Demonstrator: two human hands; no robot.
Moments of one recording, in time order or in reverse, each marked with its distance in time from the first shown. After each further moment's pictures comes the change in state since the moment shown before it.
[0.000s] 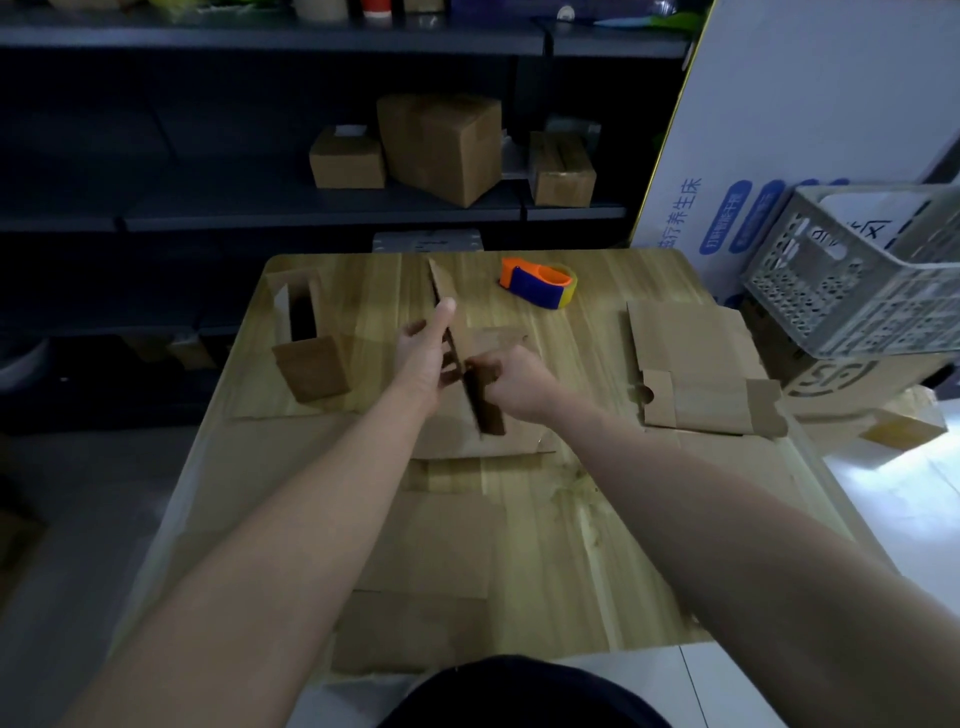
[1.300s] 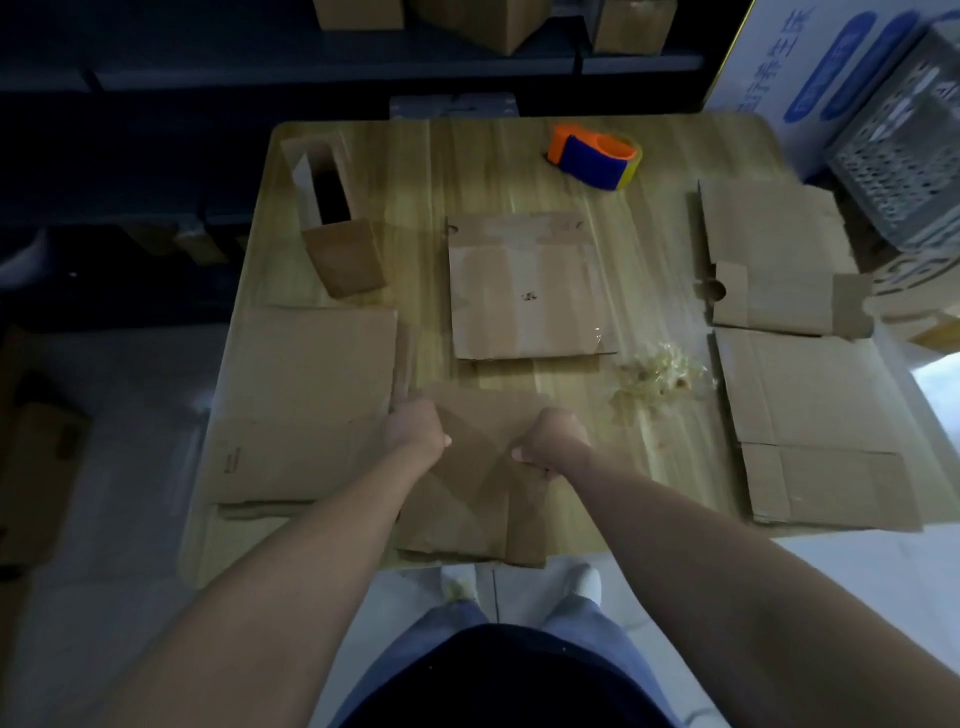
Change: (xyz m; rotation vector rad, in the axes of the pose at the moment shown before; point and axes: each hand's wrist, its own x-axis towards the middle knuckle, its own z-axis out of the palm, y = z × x) left_hand -0.050 -0.112 -0.136 1.662 0.006 -0.308; right_hand -0.047 0.072 0.155 -0.186 -0.312 0.704
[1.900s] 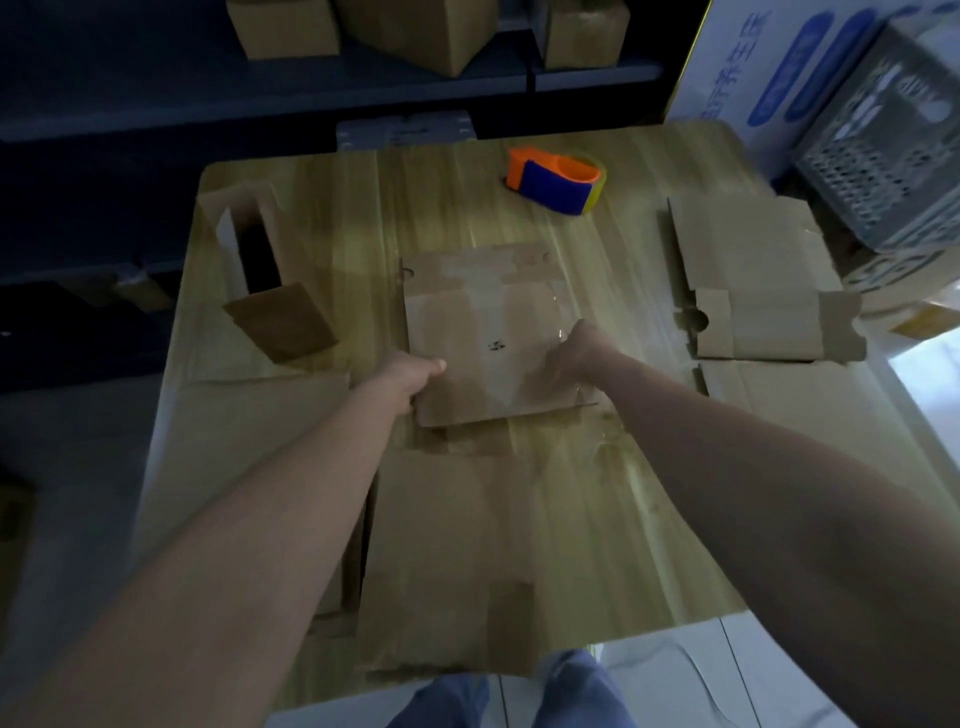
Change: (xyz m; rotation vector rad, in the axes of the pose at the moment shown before) left_hand 0.108 0.081 -0.072 -0.939 -0.225 -0.100; right_hand 0.112 -0.013 -0.147 0.168 0.272 -0.009
